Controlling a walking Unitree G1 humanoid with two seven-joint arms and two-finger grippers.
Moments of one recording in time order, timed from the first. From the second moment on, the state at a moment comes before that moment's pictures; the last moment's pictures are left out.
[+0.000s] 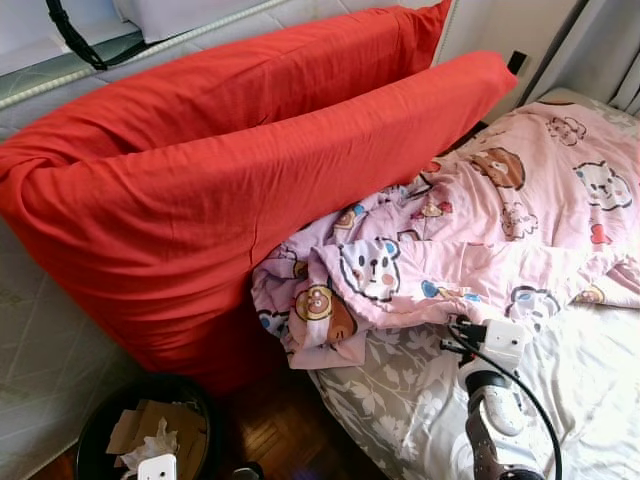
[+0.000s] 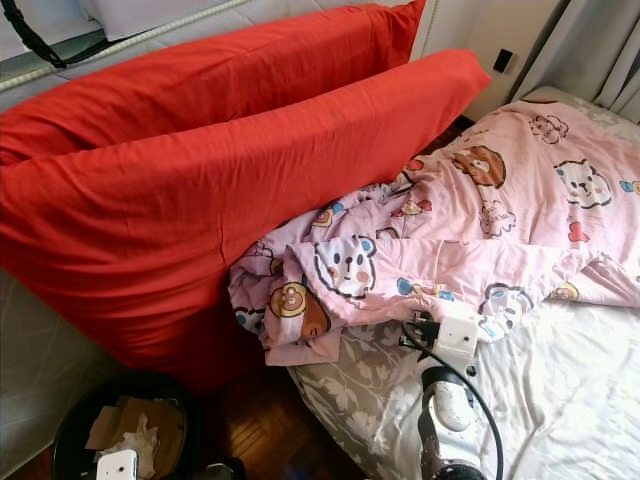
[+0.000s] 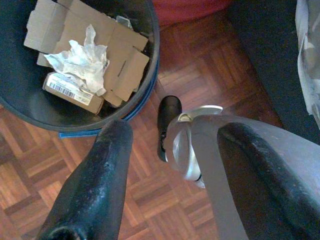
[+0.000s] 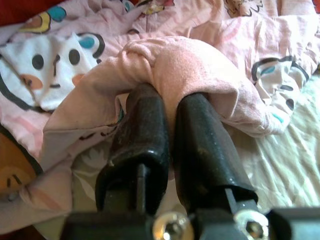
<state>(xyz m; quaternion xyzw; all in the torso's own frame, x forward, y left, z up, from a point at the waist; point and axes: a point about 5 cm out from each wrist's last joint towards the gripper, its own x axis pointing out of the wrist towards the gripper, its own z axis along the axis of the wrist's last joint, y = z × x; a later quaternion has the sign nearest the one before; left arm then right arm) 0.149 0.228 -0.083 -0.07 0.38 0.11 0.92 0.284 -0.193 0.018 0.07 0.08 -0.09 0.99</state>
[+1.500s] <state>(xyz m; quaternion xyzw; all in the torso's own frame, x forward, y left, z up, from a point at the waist) 0.147 0.224 -0.085 -0.07 0.38 0.11 0.92 0.288 -0.205 0.025 0.07 0.06 -0.12 0.99</state>
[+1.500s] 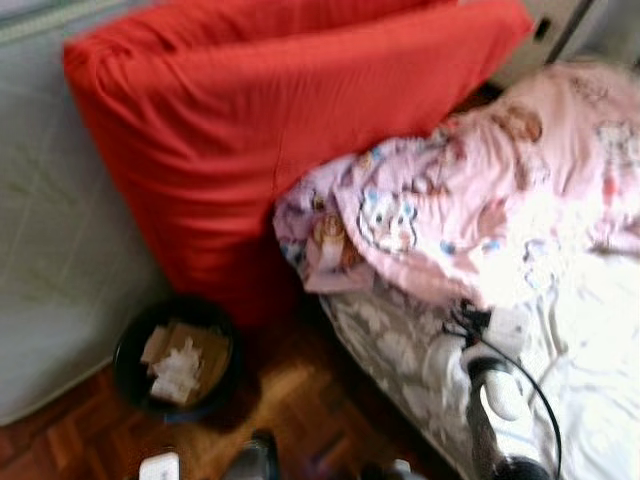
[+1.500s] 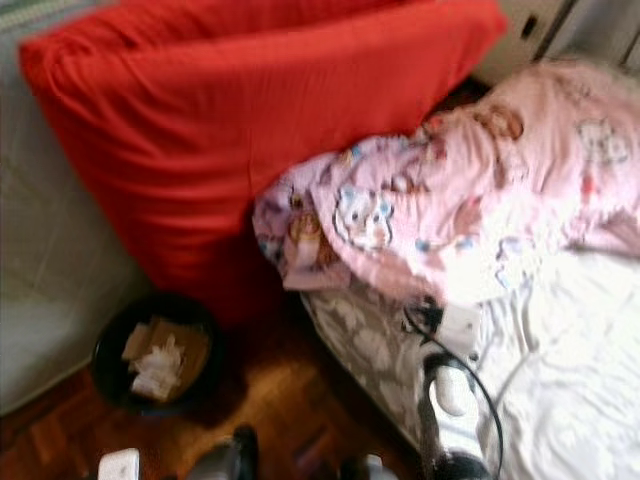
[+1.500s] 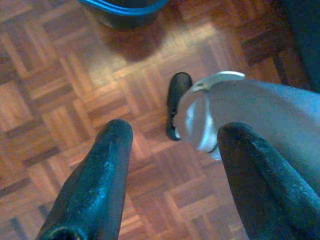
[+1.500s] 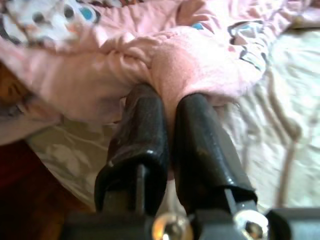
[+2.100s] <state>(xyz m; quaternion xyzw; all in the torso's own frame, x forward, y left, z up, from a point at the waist) 0.153 0.230 -0.081 -0.07 0.37 0.11 0.92 0.290 -0.192 0.026 0.08 0.06 -0.10 0.99</state>
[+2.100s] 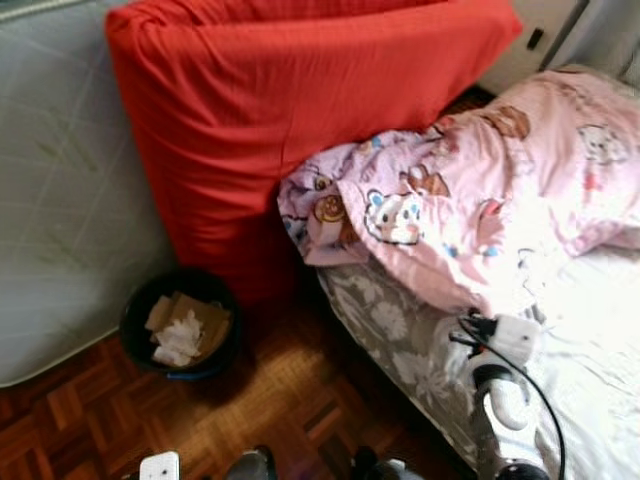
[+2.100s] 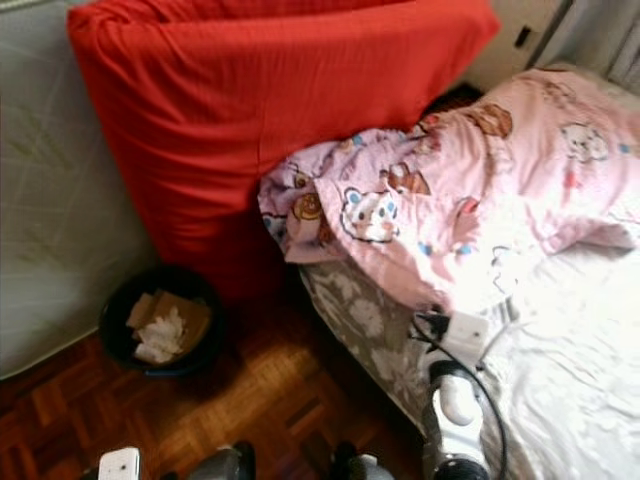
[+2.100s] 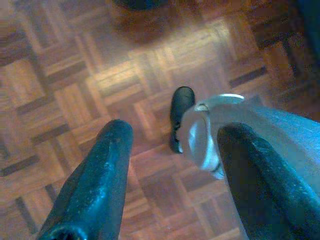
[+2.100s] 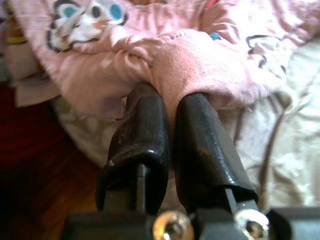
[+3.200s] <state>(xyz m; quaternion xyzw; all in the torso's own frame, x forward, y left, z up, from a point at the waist) 0.144 0.225 -0.086 -0.07 0.39 0.11 0.91 0.289 -0.196 0.051 0.06 -0.03 -0.11 0.99</state>
